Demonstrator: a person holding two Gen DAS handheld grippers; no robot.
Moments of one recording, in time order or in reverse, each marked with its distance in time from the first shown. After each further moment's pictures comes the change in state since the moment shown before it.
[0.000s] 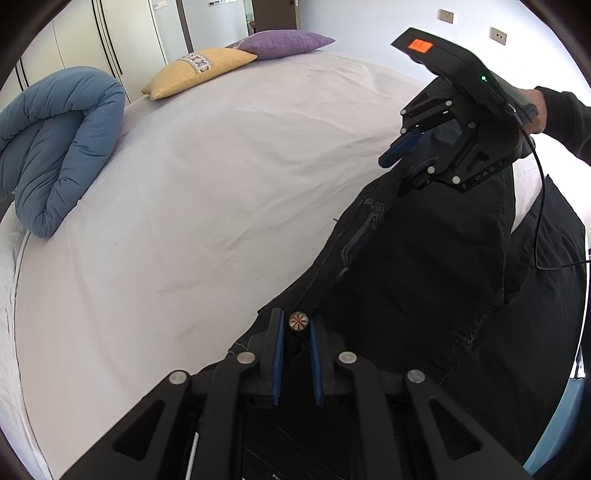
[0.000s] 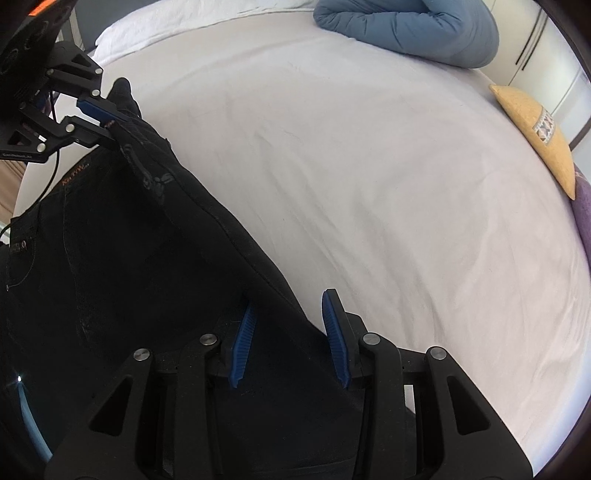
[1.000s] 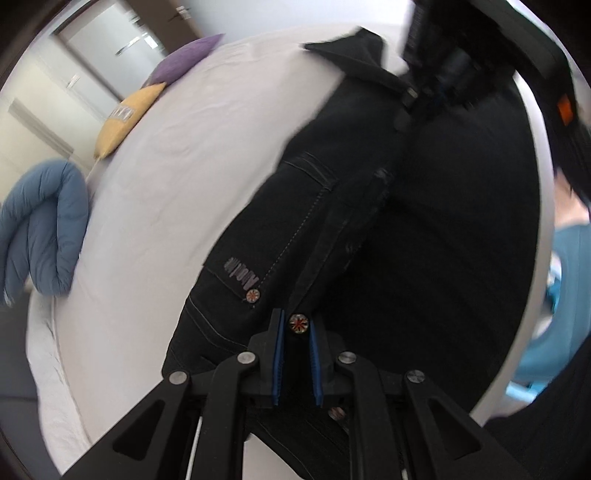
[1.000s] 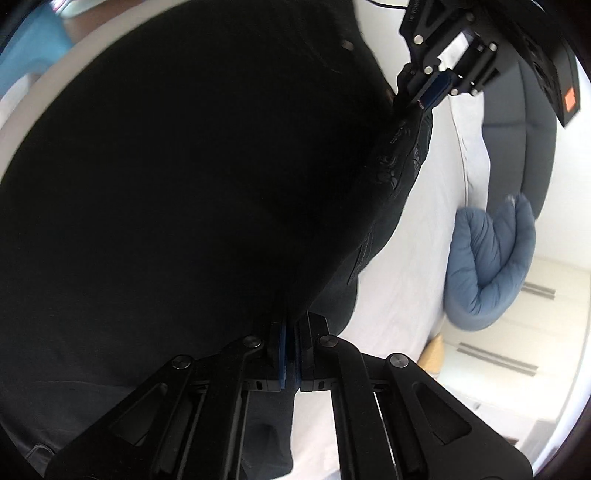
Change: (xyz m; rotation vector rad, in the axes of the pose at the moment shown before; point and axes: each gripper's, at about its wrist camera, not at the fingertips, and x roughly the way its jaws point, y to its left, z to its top) left arm -0.059 -0.152 -0.121 0.454 0.088 0.119; right arm -0.007 0.321 -0.131 -1.269 0.079 -0.495
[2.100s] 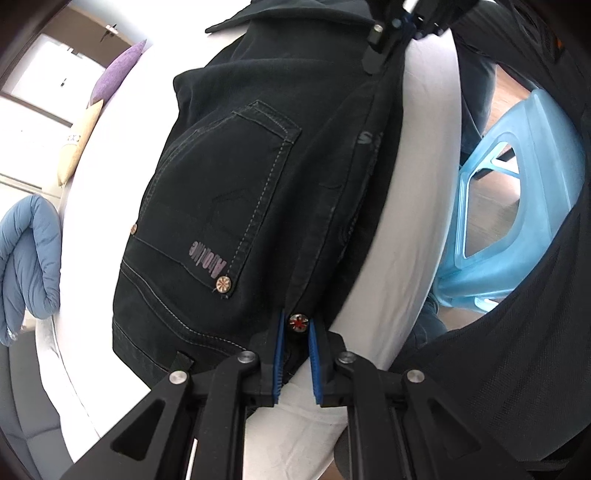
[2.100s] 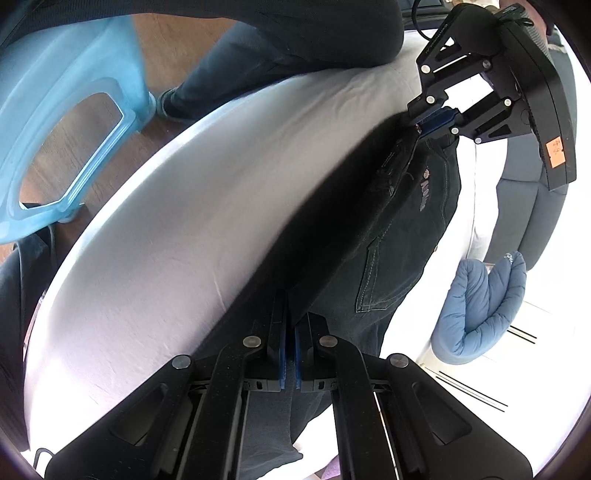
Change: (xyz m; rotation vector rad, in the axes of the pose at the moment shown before) left arm -0.009 -0.095 -0.060 0.178 0.103 -0.035; right arm -0.054 0.081 0.113 -0.109 0.002 0.013
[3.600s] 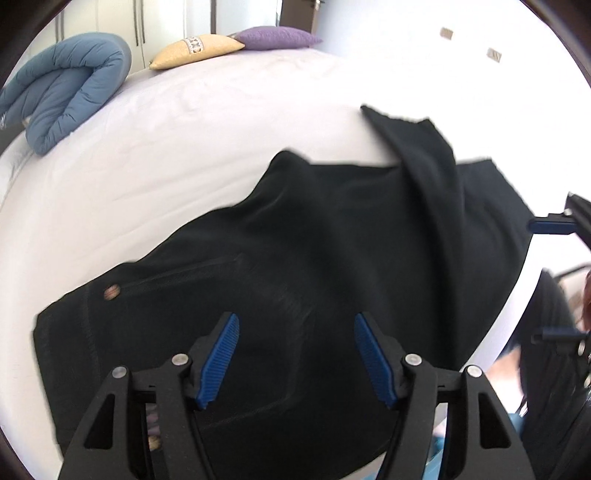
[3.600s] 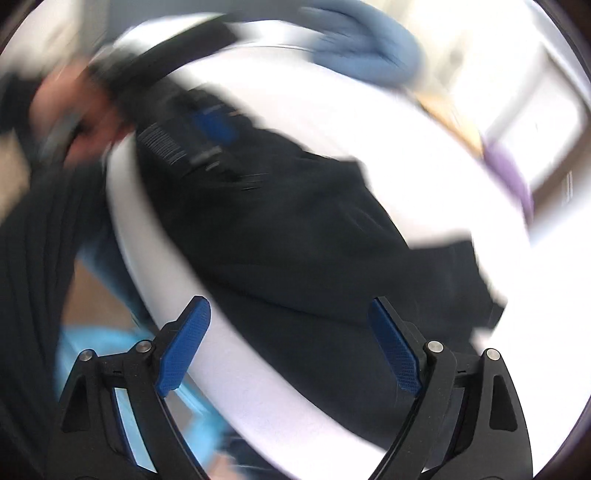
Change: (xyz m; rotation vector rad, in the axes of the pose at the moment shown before) left arm 0.003 0.089 0.110 -0.851 -0.246 -0.185; right arm -0.055 -0.019 -0.180 1.714 -0.033 0.180
